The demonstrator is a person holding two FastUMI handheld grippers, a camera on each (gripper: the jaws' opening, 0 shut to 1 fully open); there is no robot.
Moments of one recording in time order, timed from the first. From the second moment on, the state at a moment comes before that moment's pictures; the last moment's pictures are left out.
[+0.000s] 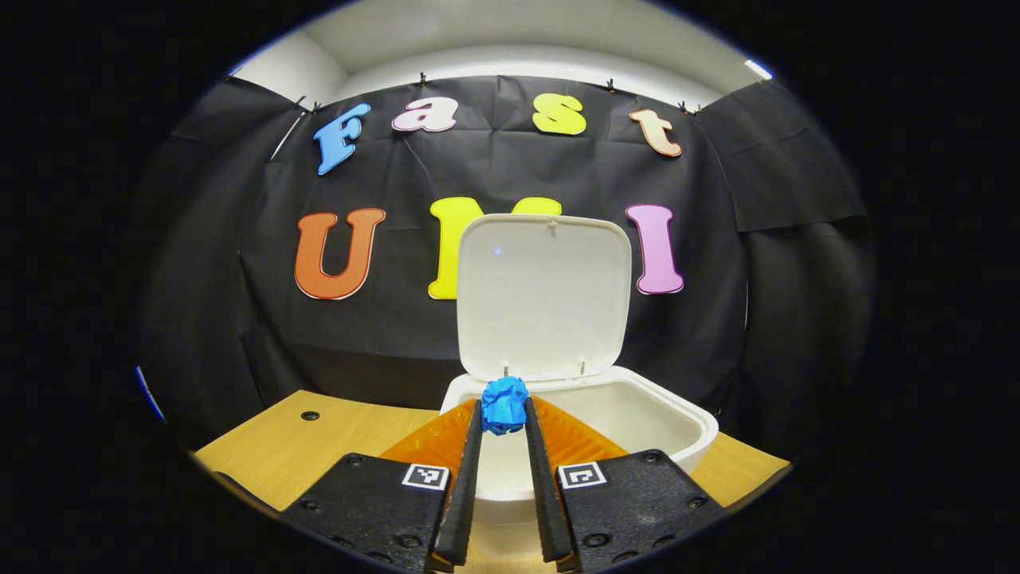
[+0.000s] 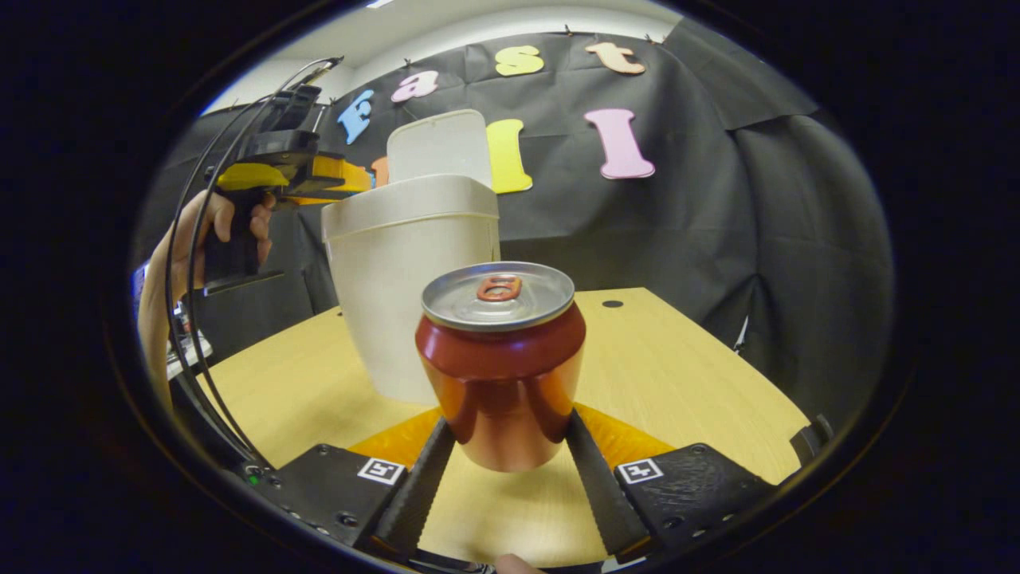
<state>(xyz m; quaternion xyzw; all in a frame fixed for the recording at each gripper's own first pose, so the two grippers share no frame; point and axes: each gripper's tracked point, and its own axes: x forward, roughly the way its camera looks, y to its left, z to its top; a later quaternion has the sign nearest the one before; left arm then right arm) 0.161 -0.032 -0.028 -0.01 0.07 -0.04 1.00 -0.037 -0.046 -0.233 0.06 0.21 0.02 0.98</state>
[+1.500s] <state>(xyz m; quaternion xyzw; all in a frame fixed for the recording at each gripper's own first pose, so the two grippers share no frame) 0.064 0.061 -0.023 -0.01 0.05 0.04 1.00 -0.013 0.009 -0.148 0.02 0.15 0.10 0.98</state>
